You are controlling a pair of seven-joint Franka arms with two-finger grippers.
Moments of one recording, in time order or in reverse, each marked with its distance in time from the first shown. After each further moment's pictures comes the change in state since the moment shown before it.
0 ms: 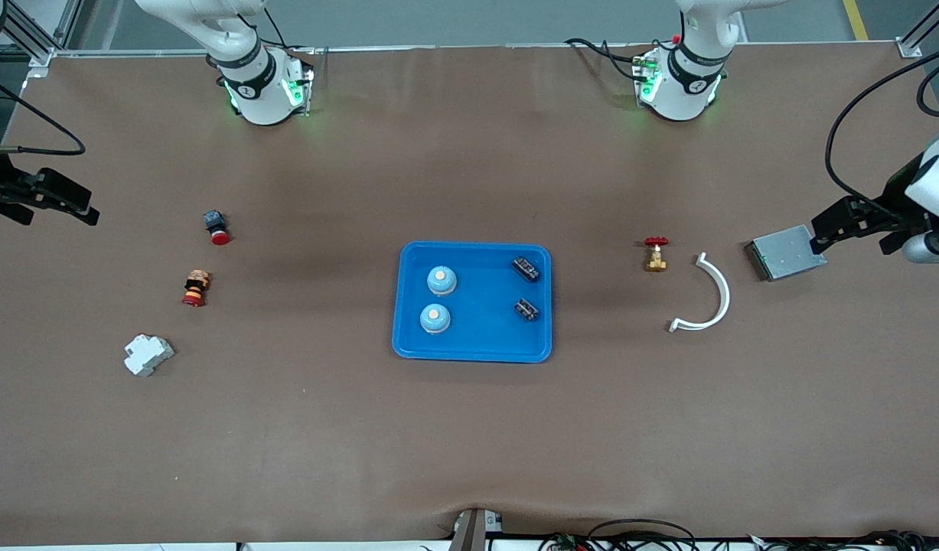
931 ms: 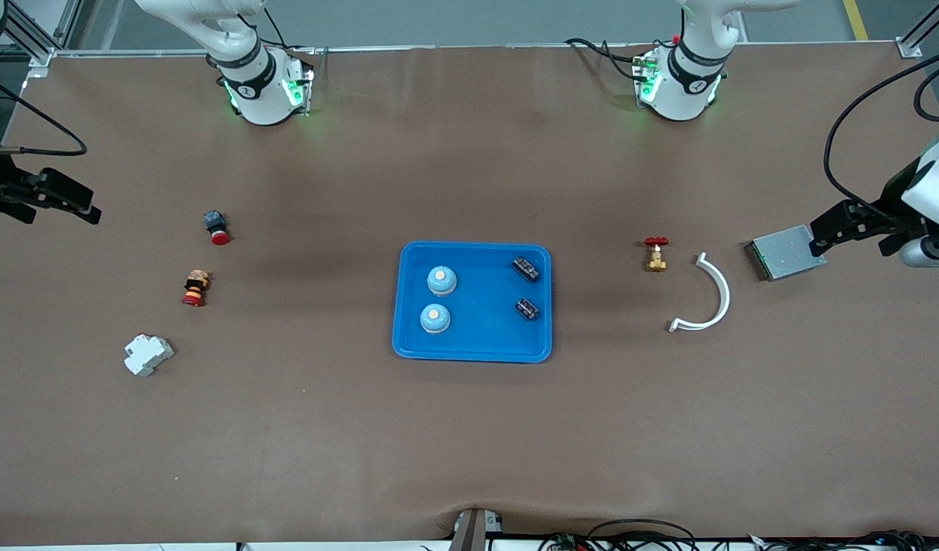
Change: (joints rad) left arm -0.136 0.010 0.149 0.000 0.000 0.000 0.000; right arm -0.001 0.000 -0.001 -0.005 0.000 -0.009 0.001
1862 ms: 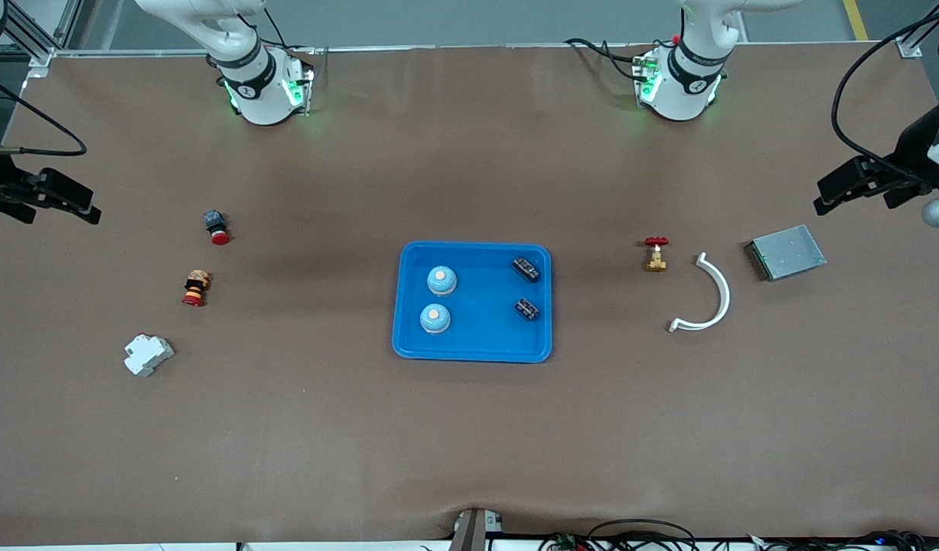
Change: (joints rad) left arm -0.017 -0.036 -0.020 0.120 -0.017 -0.228 -0.106; right arm -0.001 0.000 -0.001 -0.001 0.000 0.000 0.000
